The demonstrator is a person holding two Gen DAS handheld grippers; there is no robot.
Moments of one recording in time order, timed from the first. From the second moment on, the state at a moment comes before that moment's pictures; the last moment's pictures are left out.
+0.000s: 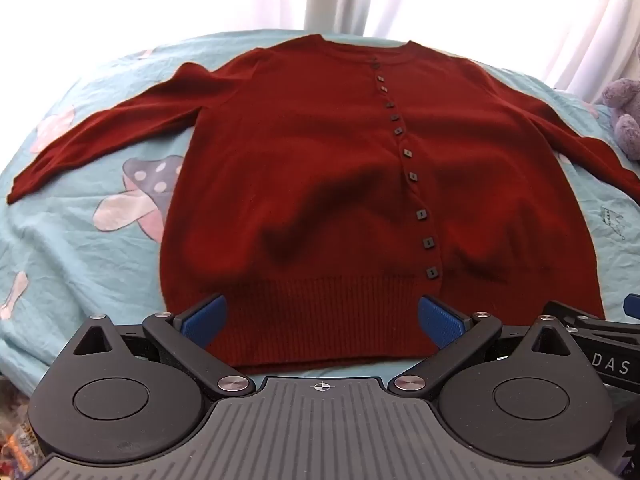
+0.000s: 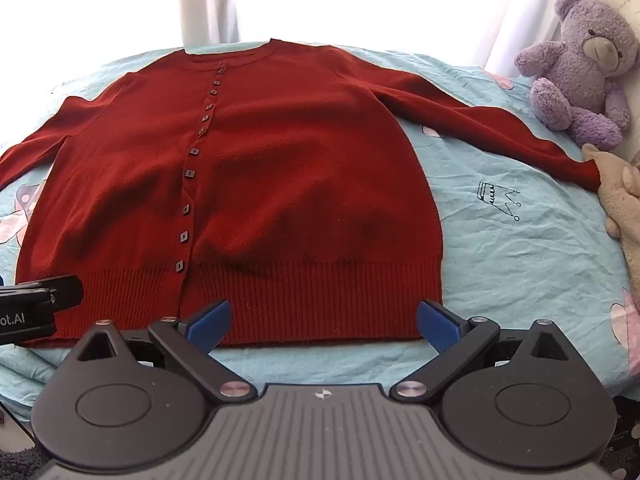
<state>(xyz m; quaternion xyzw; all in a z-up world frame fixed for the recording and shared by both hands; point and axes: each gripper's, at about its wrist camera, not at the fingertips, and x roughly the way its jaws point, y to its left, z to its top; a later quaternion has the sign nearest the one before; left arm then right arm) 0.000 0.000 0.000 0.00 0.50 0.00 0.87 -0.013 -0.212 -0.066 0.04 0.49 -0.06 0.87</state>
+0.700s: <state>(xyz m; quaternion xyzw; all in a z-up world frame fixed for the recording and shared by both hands) 0.001 0.004 -0.004 0.01 0.50 0.00 0.87 -0.007 -0.208 -0.067 0.04 0.49 -0.05 0.87</state>
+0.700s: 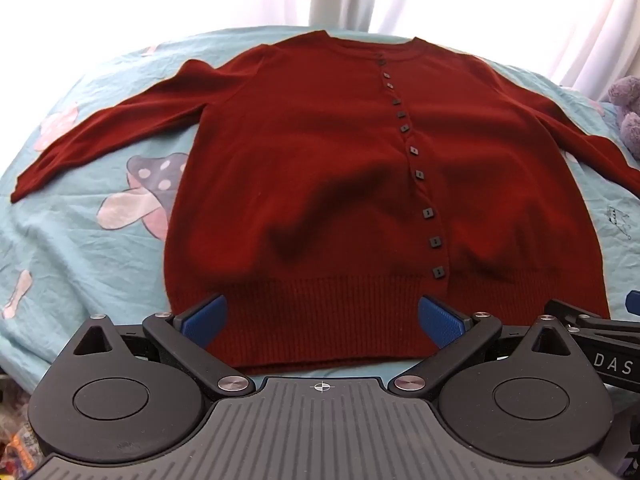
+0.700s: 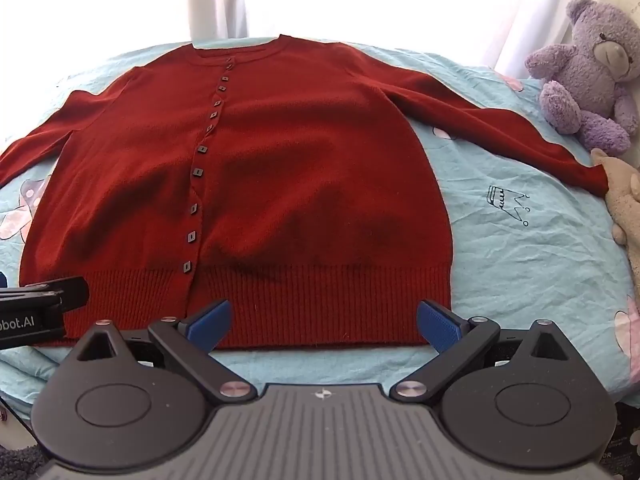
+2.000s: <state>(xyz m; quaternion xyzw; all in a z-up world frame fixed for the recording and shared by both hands) -0.002 0.003 -0.002 0.01 0.50 0.01 0.86 -0.014 -0.208 -0.064 0.04 0.49 -0.05 0.87</state>
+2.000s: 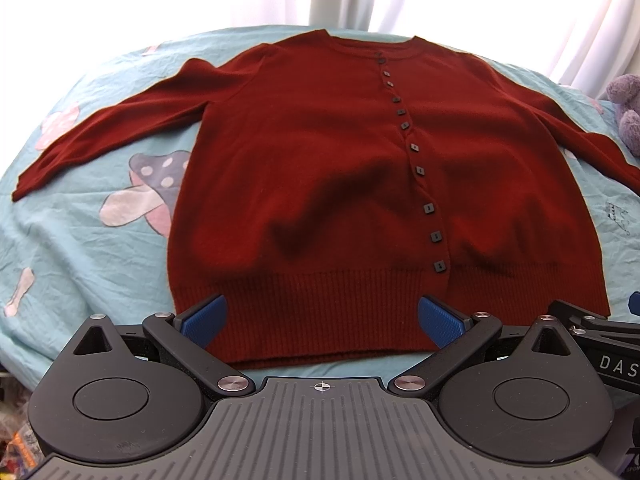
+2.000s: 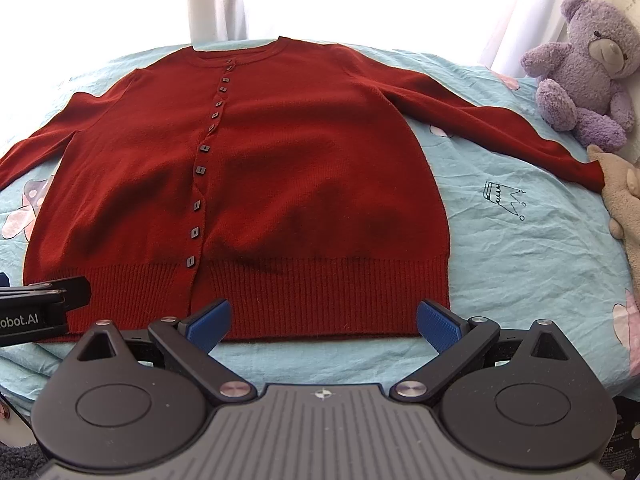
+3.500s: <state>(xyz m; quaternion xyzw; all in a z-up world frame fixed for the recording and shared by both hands) 0.002 0.004 -0.009 0.01 0.51 0.01 0.86 -0.012 -0.211 -0.070 0.06 0.49 -0.03 0.87</state>
